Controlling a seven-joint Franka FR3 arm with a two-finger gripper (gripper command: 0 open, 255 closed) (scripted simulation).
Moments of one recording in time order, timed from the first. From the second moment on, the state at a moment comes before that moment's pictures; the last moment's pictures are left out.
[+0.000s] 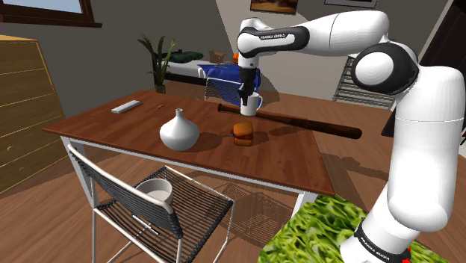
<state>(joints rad) 0.03 0.34 -0.07 -1.39 -0.05 1.70 -0.28</state>
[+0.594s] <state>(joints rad) 0.03 0.35 -0.06 -1.50 -0.05 1.82 -0.27</state>
